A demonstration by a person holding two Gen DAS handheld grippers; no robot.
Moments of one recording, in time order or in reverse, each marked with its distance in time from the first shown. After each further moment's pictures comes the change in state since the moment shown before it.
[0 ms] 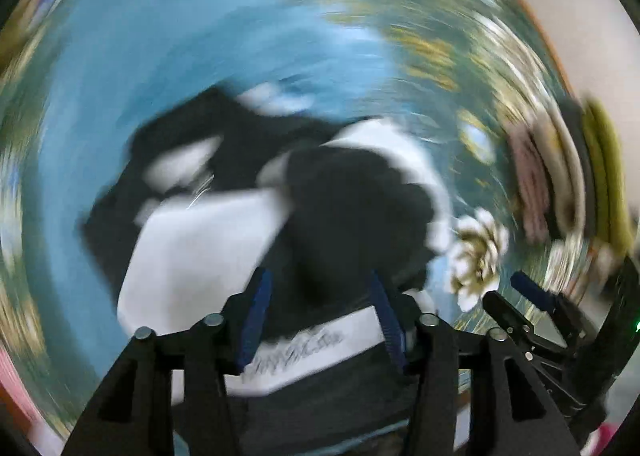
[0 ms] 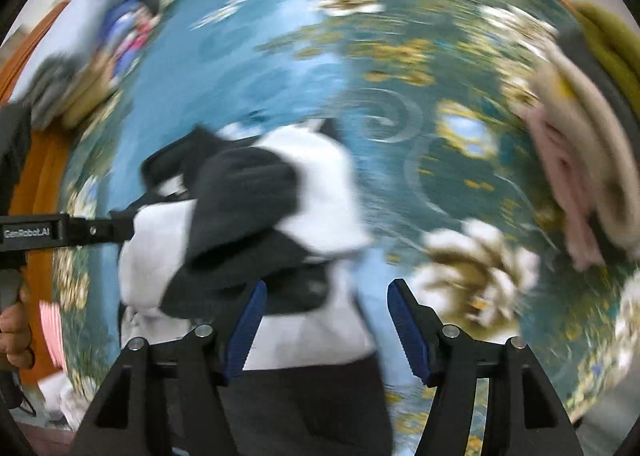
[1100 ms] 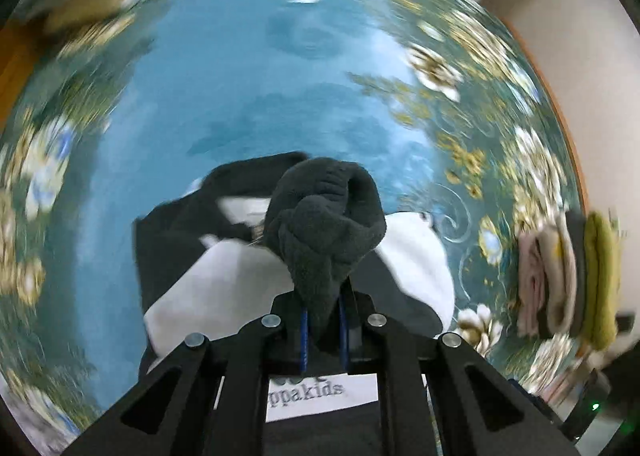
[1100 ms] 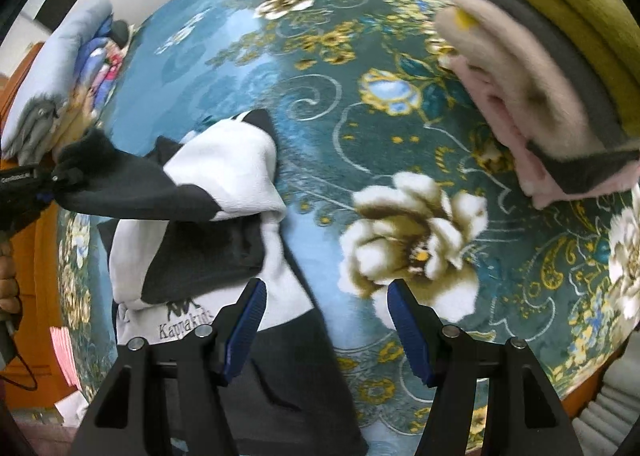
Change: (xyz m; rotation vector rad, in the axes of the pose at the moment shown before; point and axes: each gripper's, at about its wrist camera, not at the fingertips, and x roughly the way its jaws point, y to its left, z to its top) left arm -0.069 0.103 -0.026 -0.431 -0.241 0.025; right arm -0.016 -0.049 -0.027 0.076 0.001 0.019
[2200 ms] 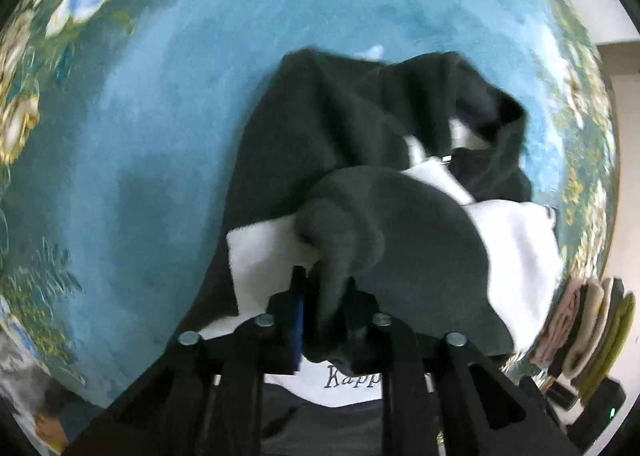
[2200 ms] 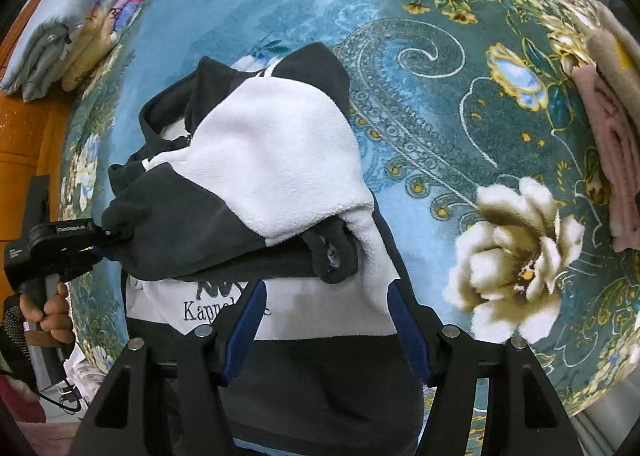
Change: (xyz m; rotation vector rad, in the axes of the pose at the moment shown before) left arm 0.082 0.132 -0.038 -0.276 0.237 -0.010; right arm 0.069 0.085 0.025 -0.125 0.214 0.023
